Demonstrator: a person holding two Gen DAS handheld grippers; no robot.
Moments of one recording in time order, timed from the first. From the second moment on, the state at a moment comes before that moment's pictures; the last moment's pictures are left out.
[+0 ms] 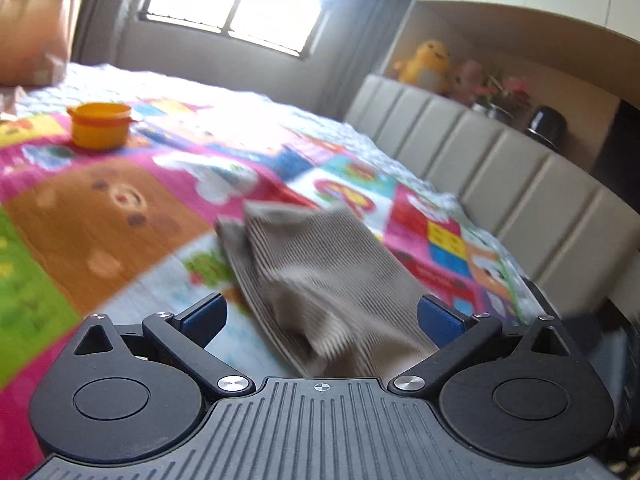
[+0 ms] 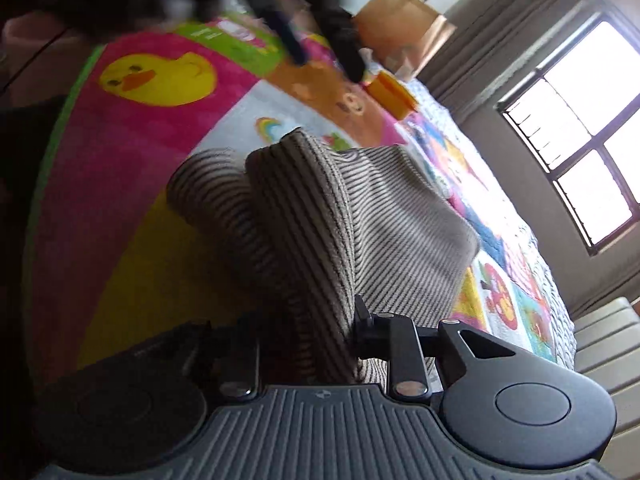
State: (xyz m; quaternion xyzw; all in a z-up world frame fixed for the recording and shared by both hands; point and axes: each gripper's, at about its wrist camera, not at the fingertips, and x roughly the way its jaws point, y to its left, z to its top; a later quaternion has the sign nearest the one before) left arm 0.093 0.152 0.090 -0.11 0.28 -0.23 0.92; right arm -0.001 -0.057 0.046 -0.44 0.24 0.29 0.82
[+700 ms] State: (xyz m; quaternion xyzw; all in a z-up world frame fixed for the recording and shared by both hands) left arm 0.142 0.174 0.034 -0.08 0.34 -0.25 0.90; right arm 0.110 -0.028 0.132 -0.48 0.24 0.37 0.76
